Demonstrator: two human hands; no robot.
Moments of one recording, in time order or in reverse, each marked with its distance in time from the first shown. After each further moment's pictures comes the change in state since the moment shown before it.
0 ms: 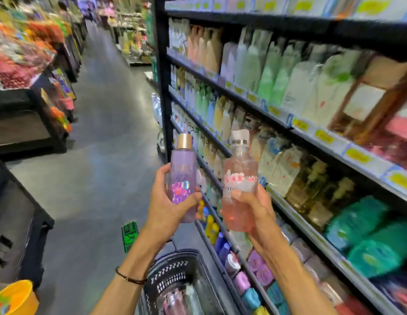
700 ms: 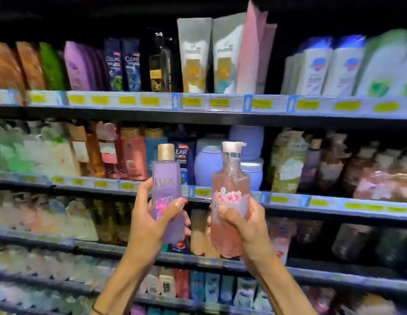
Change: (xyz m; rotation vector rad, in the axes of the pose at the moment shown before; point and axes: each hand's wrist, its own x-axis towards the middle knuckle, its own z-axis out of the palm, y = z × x) left_hand -0.196 0.127 0.315 -0.416 -0.883 0.022; right_hand -0.329 -0.203 -0.175 -0.230 0.815 -0.577
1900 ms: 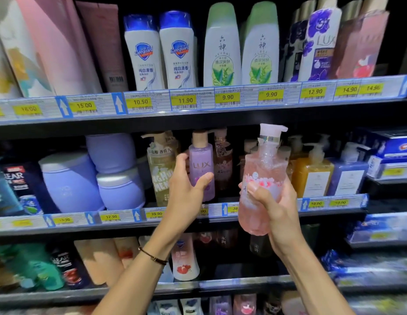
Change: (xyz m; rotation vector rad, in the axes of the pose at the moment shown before) left_hand 0.063 -0.121 0.361 0.432 -0.203 0.161; right_hand 0.042 -0.109 -0.336 -0.166 0.231 -0.293
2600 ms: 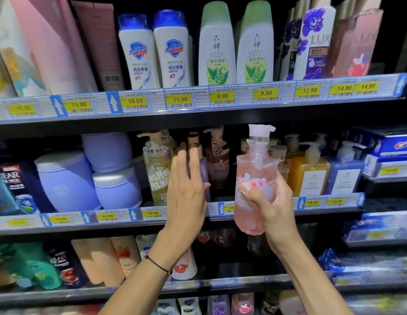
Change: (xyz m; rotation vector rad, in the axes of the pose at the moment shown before) left_hand -0.016 -0.005 0.018 0.863 0.085 0.339; right_hand 0.002 -0.005 -0.001 -0.089 -0.014 -0.029
